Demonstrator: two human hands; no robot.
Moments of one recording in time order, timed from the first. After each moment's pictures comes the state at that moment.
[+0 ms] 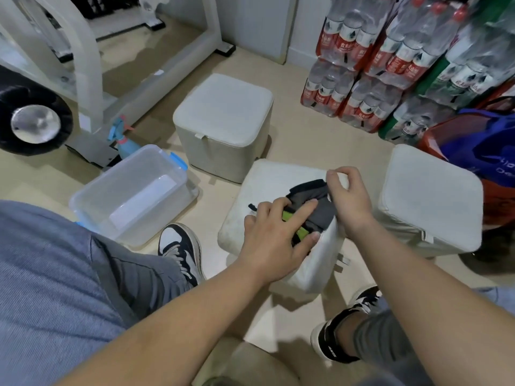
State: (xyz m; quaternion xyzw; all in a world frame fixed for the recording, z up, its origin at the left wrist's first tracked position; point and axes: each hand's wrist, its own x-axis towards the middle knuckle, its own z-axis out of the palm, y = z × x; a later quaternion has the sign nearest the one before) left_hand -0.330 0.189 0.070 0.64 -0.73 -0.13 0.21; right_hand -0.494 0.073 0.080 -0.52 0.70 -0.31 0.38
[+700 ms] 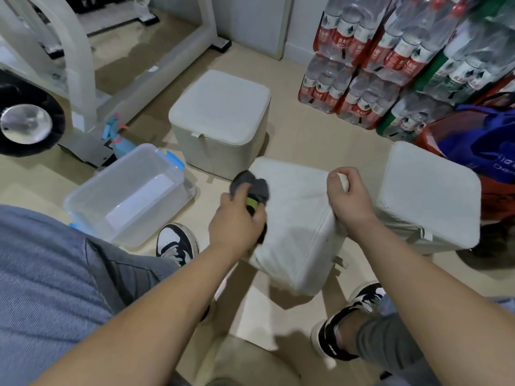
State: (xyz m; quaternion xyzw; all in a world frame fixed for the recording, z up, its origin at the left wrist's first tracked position) left_hand -0.273 0.158 0.052 0.79 -0.53 -0.24 0.21; right_hand -0.496 0.079 0.084 -0.52 0.70 -0.30 0.39
